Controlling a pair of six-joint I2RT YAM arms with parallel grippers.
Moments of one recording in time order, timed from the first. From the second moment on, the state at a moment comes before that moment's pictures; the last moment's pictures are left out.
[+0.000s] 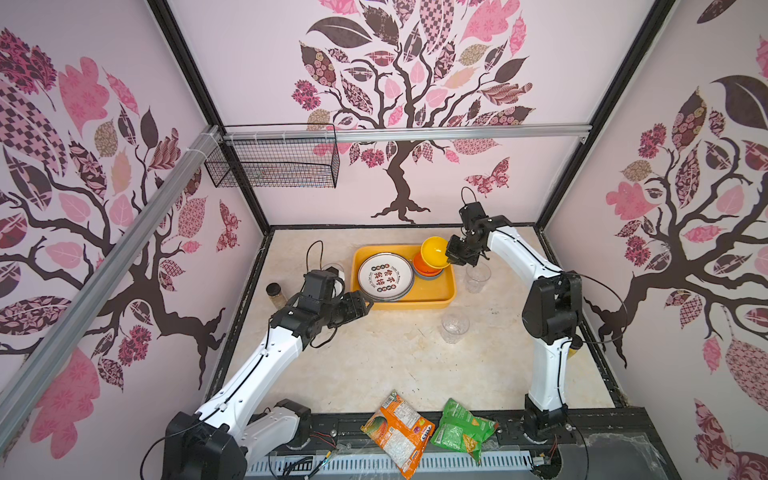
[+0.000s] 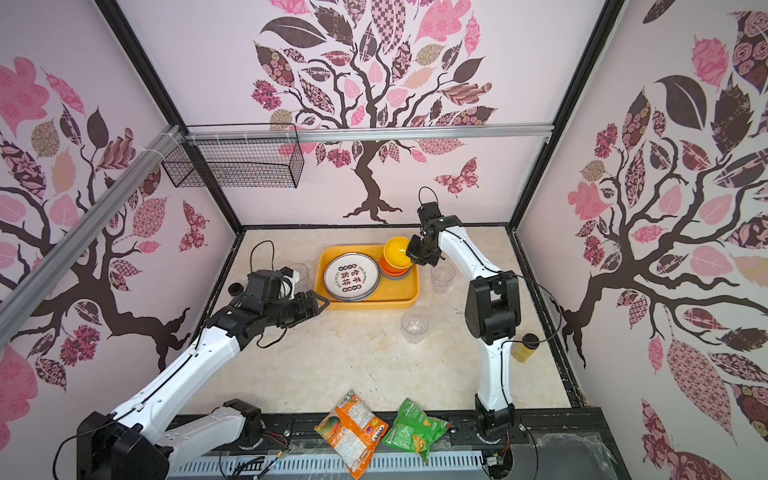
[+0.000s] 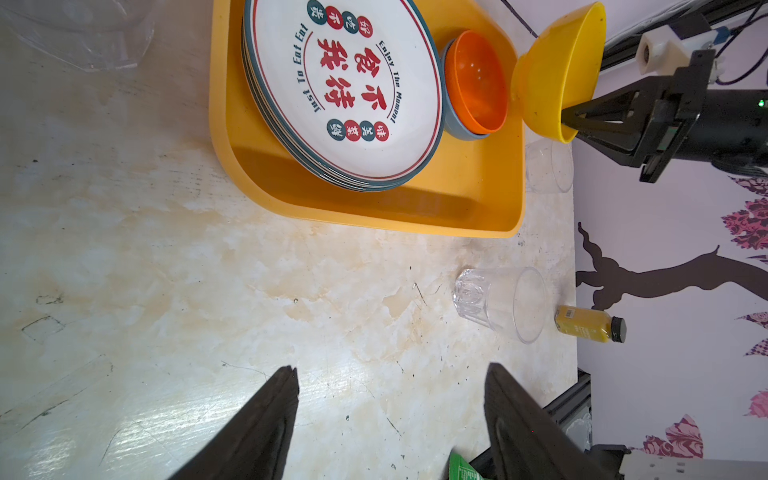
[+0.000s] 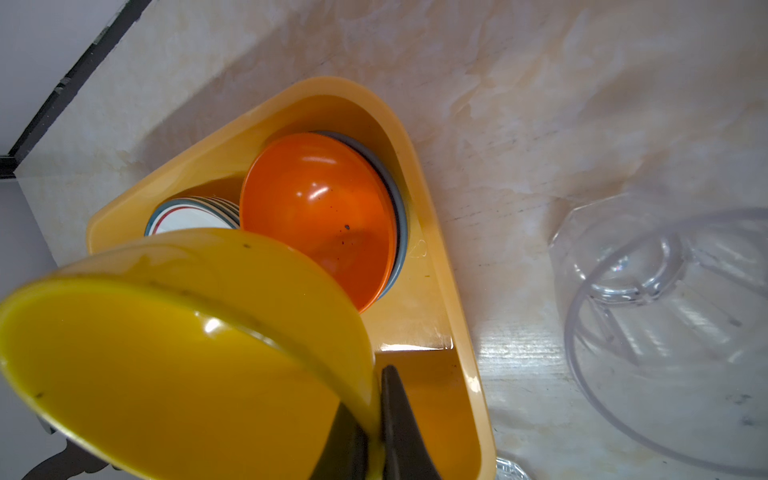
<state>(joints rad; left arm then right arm) -0.36 1.09 0.85 -0.55 0.32 -0.67 0.27 2.10 1.94 -0.98 -0.21 0.68</state>
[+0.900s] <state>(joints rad) -0.36 1.08 0.82 -0.54 0.32 -0.70 0.27 2.34 2.15 -1.06 -0.24 0.68</state>
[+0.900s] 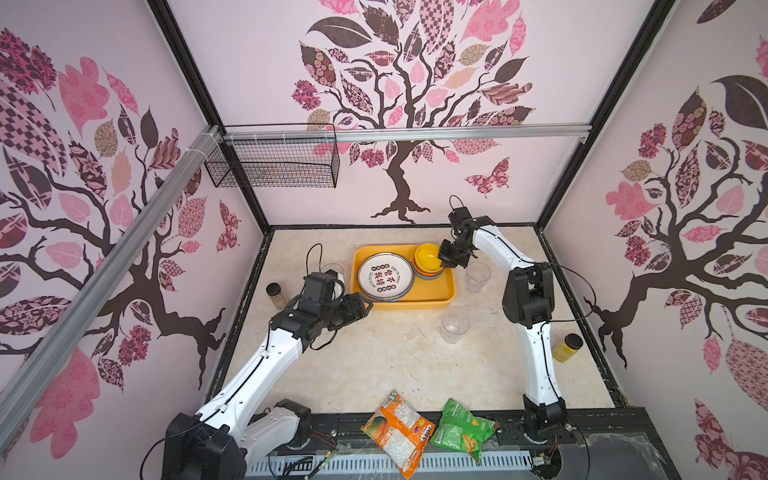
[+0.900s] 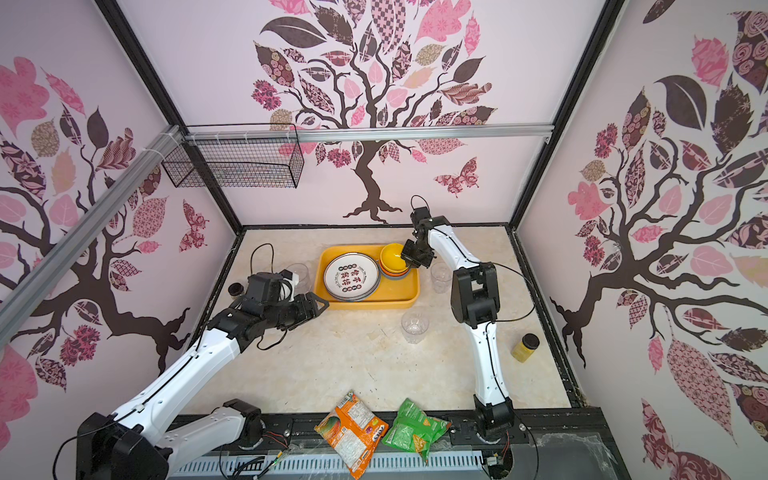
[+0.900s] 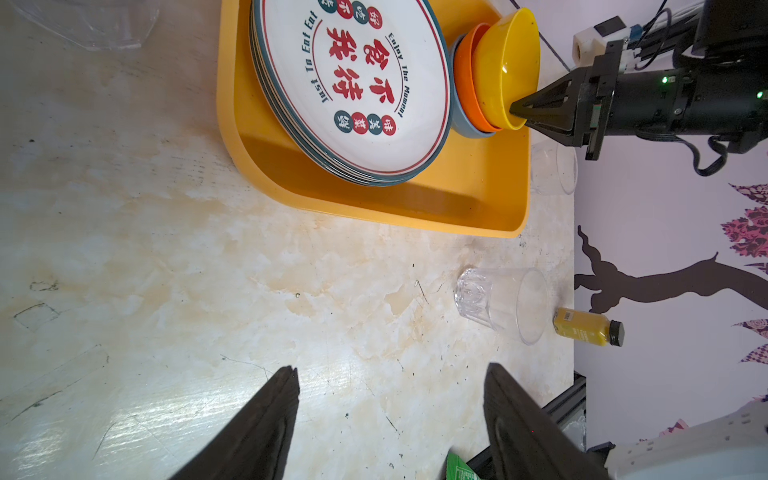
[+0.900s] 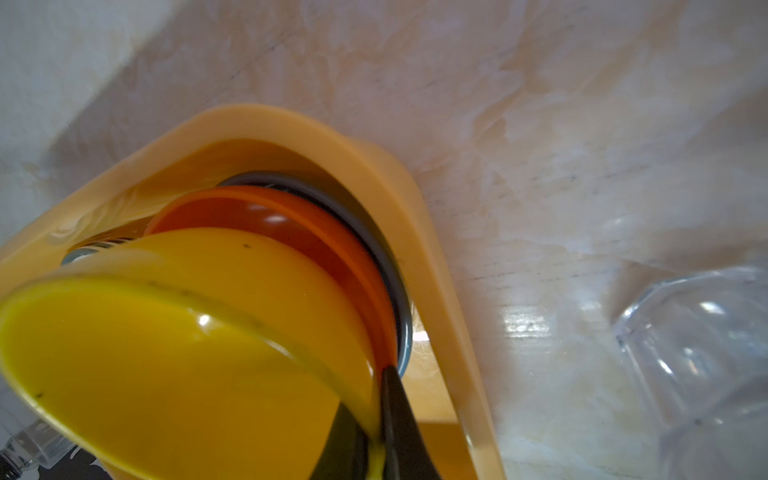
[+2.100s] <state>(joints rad) -0.36 1.06 0.79 -0.52 0.33 -0.73 0.29 2.39 2.25 -1.12 -0.21 0.64</state>
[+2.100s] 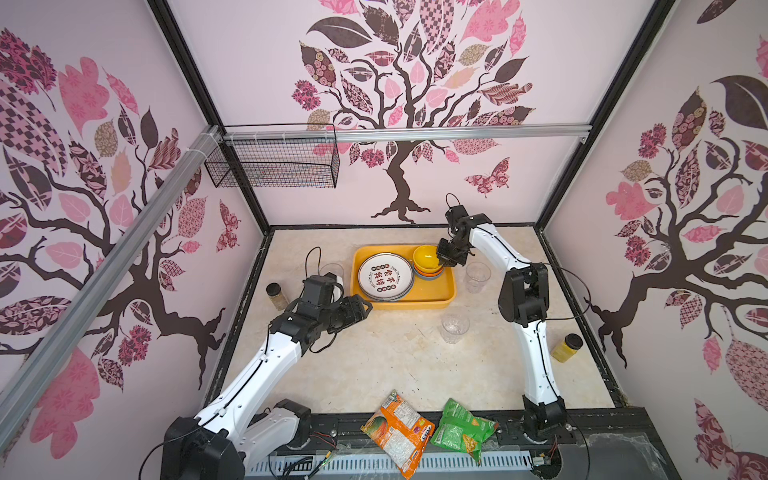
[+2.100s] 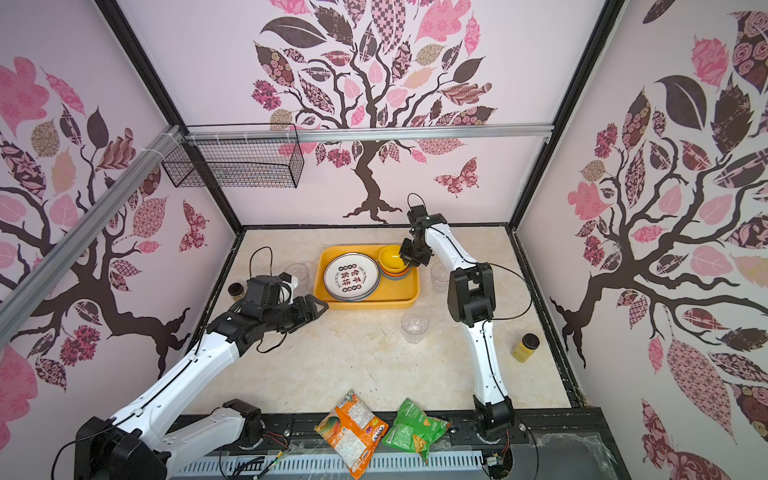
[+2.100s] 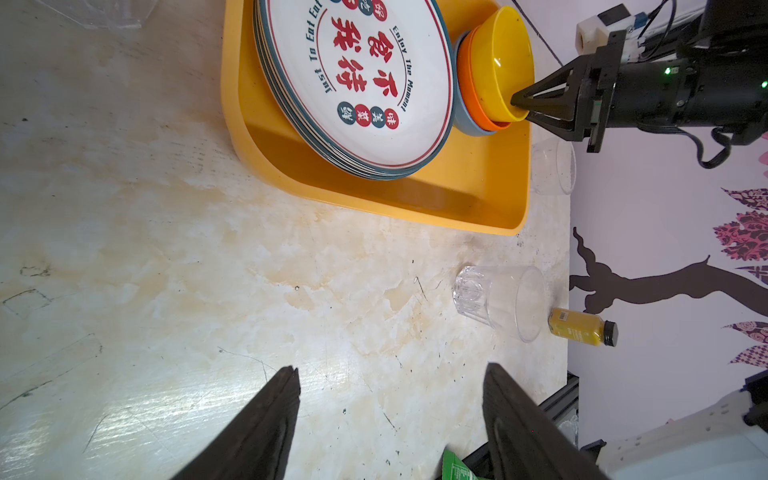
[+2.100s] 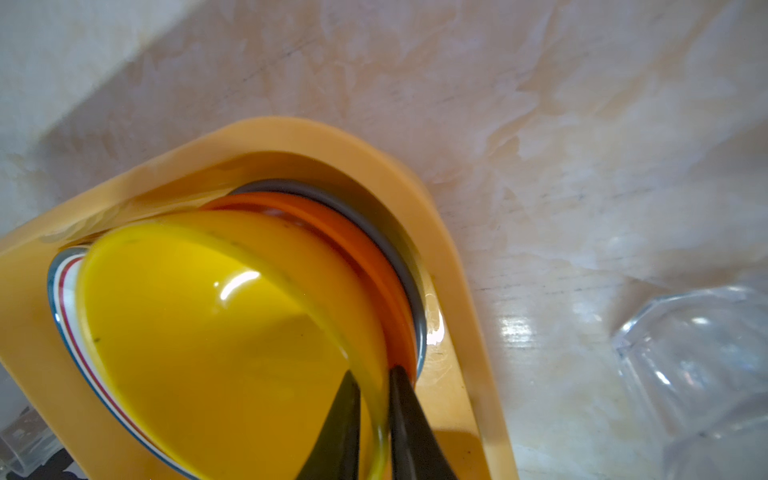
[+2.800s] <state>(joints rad) -0.36 1.05 0.79 -0.52 0.35 -0.72 0.30 2.21 2.08 -1.07 -0.12 0.60</state>
